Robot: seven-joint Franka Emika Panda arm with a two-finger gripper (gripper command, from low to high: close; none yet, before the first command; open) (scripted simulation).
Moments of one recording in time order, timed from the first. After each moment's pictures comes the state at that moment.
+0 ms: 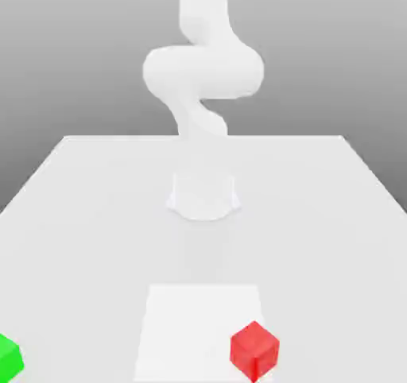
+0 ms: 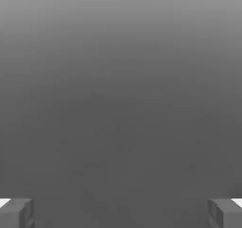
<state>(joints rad) 0.04 -0.71 -0.02 -2.32 0.01 2.33 0.74</state>
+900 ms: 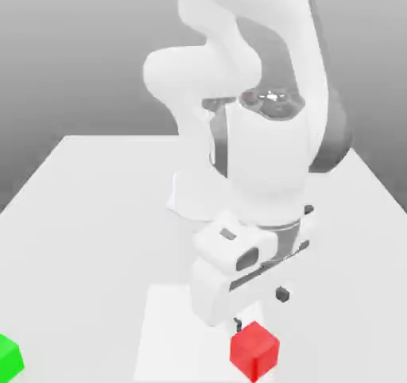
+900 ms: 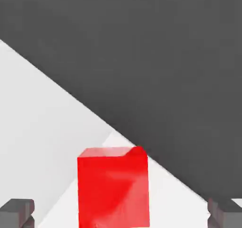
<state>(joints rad) 0.22 0.27 -0.06 -2.47 0.04 2.75 0.22</state>
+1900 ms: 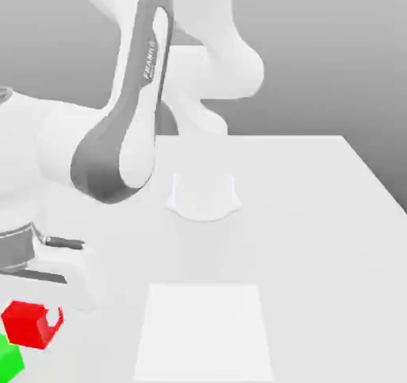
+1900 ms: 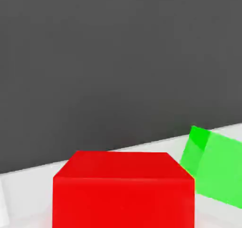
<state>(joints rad) -0.15 0.41 -0.38 -2.18 0.27 2.54 0.46</state>
